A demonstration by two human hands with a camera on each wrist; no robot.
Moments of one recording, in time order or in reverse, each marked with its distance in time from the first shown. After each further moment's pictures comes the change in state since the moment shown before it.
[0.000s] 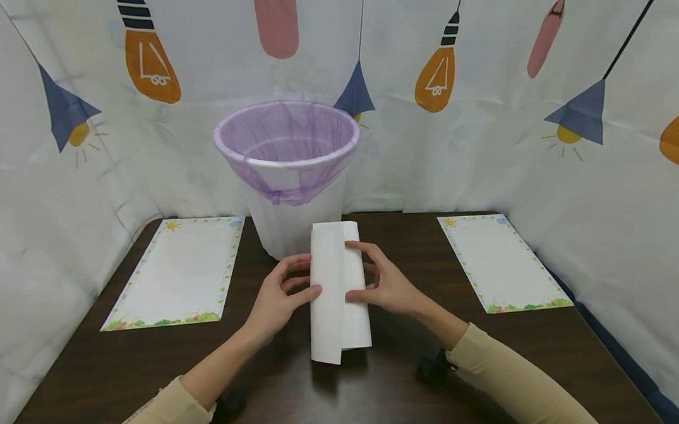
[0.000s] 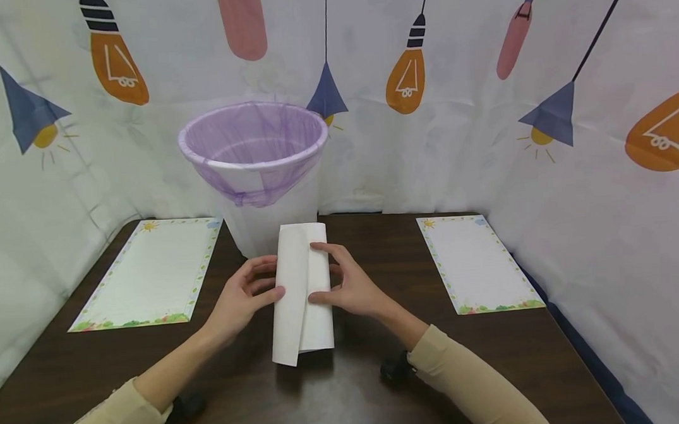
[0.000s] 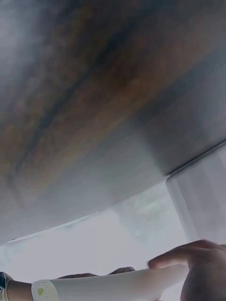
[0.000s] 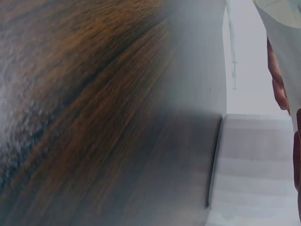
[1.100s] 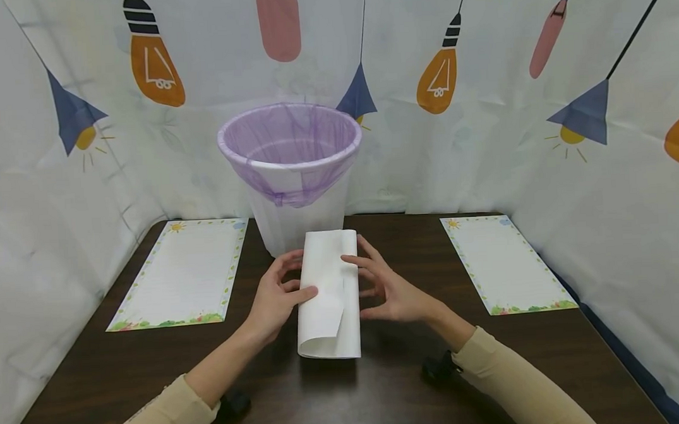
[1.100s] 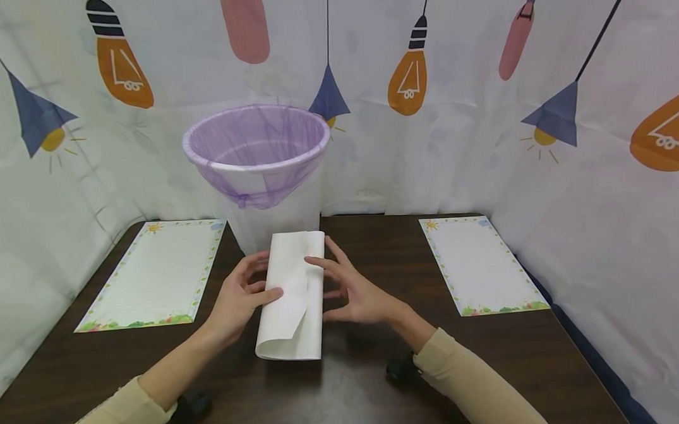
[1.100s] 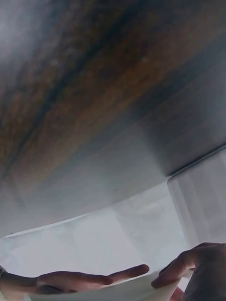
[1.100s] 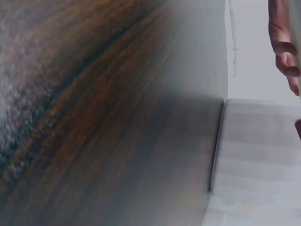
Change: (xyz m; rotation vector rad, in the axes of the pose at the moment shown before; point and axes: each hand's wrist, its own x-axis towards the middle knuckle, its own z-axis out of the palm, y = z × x) left_hand 0.003 0.002 0.000 -0.061 0.104 -0.121; right_hand -0.006 0.005 -0.012 -0.088 -0.267 -0.225
